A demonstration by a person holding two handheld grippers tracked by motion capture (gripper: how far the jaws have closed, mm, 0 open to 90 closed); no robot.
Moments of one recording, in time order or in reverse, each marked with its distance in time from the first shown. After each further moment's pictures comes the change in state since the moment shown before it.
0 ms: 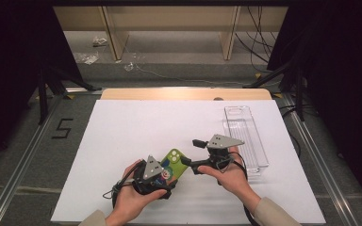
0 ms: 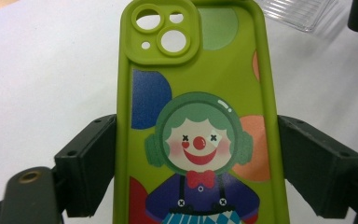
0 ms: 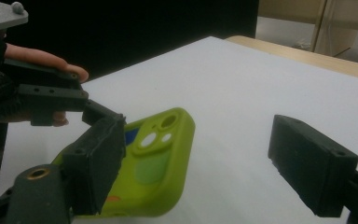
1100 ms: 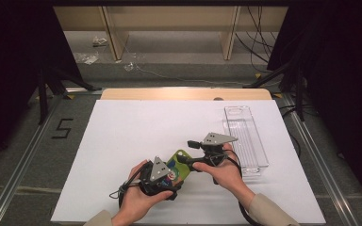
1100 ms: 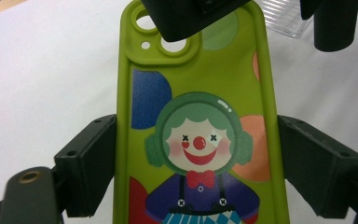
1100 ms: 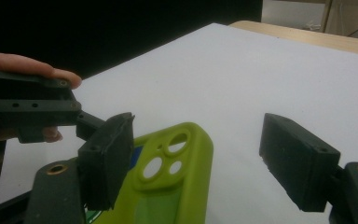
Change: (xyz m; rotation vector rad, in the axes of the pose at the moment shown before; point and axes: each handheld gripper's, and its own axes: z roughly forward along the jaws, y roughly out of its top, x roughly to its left) left arm -0.012 0.005 0.009 -0.016 -0.014 0.021; right arm -0.004 -0.001 0.017 0.044 0.019 0.053
